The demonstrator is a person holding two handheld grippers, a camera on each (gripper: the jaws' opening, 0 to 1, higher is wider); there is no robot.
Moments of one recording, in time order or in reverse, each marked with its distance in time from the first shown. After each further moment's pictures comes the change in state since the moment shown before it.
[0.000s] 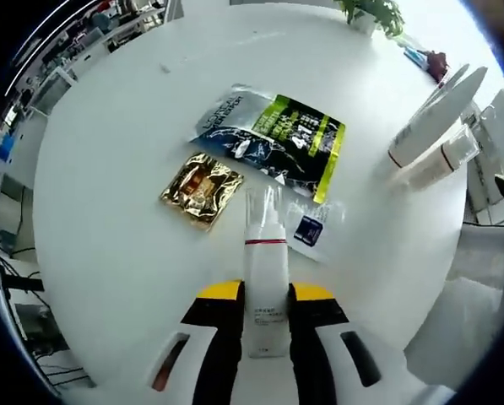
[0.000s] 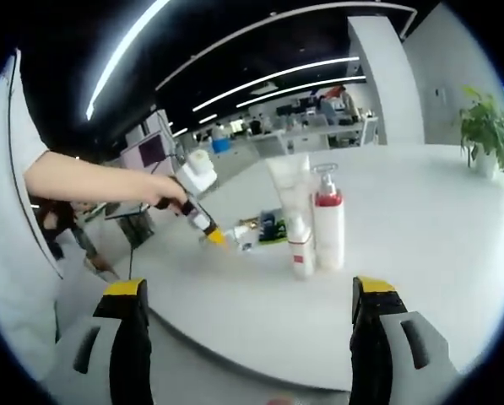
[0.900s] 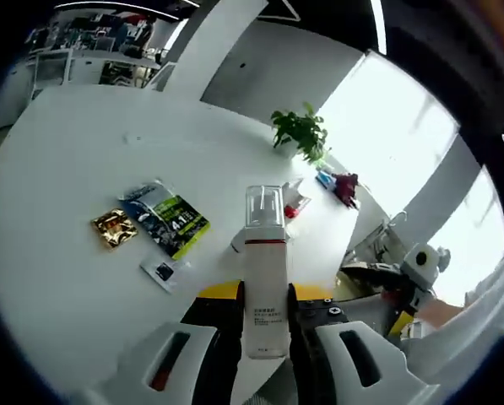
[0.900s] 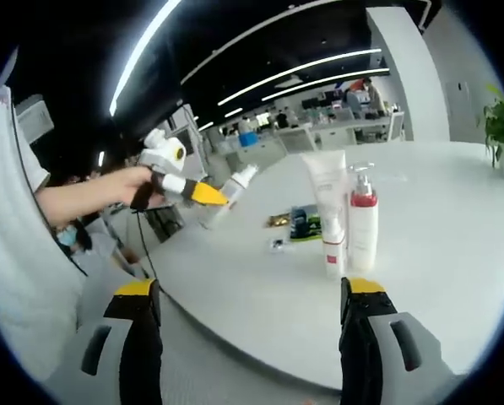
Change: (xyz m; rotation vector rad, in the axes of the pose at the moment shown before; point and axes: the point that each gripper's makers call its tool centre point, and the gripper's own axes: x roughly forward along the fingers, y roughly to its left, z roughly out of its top) left arm -0.131 -0.106 0.011 -0.257 -0.566 -0.547; right arm 0.004 0.032 0.005 -0.024 0.029 0.156
